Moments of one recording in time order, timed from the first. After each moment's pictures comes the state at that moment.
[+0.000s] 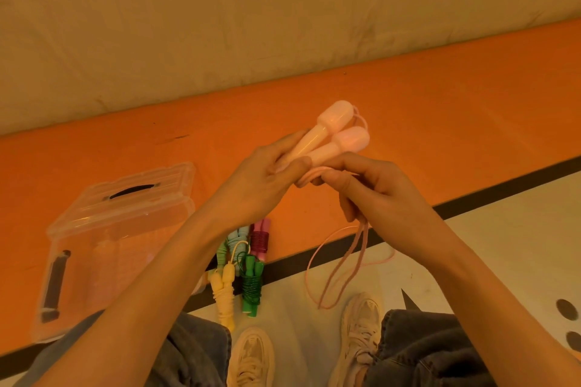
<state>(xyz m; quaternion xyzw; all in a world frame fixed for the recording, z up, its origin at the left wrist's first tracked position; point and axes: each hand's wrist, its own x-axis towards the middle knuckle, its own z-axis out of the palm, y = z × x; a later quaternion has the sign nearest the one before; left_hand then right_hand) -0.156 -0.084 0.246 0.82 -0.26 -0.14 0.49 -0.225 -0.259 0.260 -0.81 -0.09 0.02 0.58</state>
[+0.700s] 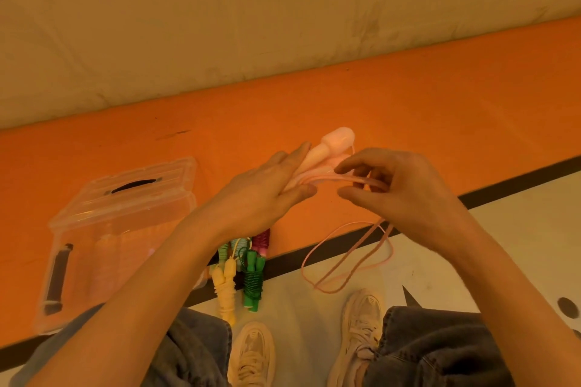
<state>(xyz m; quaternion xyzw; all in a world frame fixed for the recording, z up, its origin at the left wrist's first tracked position) -0.163 -0.075 0.238 0.91 -0.29 -0.19 0.24 -0.220 -0.278 0.256 -0.93 -0.07 -0.01 0.36</state>
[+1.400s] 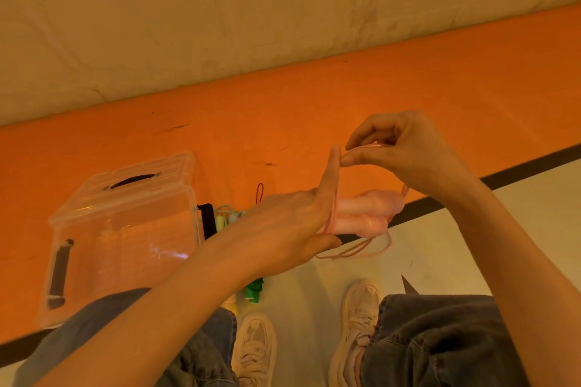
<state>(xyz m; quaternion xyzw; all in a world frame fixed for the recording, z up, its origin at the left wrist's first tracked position) -0.209 -0.098 0.246 0.89 -0.40 -0.18 0.12 -0.190 -0.296 0.259 -0.88 -0.06 -0.01 0.47</state>
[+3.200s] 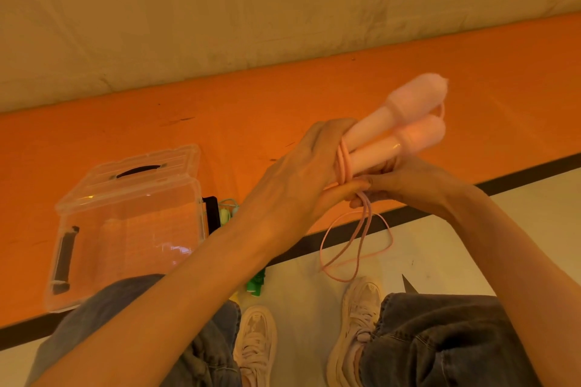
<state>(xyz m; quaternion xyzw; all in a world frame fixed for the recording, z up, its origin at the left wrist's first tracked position) -0.206 -0.098 0.260 0.86 -0.33 0.02 0.38 -0.194 -0.301 0.224 -0.73 -0.02 0.25 0.64</state>
